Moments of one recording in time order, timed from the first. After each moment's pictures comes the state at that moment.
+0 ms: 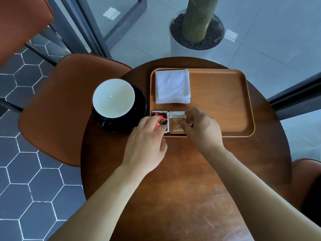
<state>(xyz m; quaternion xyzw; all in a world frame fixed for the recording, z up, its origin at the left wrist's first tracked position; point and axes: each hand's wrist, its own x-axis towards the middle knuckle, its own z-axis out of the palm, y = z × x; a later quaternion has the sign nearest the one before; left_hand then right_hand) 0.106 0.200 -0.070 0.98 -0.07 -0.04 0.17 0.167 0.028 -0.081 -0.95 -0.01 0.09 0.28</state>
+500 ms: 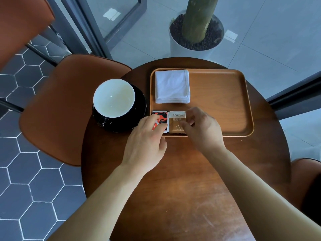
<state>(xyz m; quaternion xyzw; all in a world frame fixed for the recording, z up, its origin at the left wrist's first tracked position) 0.104 0.200 -0.065 0.98 -0.06 -0.04 0.20 0.164 0.027 -0.076 -0.95 -0.01 0.08 0.30</state>
